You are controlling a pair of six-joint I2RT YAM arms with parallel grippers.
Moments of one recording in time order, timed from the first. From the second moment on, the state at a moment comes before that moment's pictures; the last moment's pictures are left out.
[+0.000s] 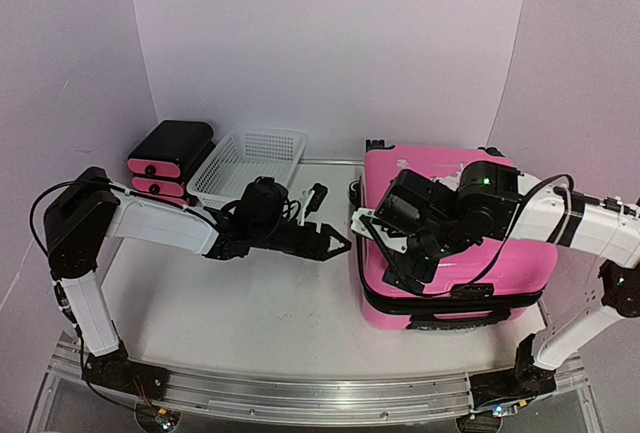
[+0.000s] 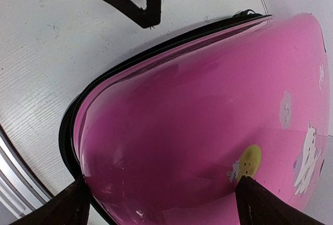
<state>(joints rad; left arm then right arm) -0.90 1.79 1.05 0.30 0.39 -0.56 1.15 1.46 1.36 -1.13 0.45 -0.13</state>
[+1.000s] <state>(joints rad) -0.91 2.00 1.21 0.27 0.49 -0.70 1.15 1.46 1.34 -1.09 0.47 -0.14</state>
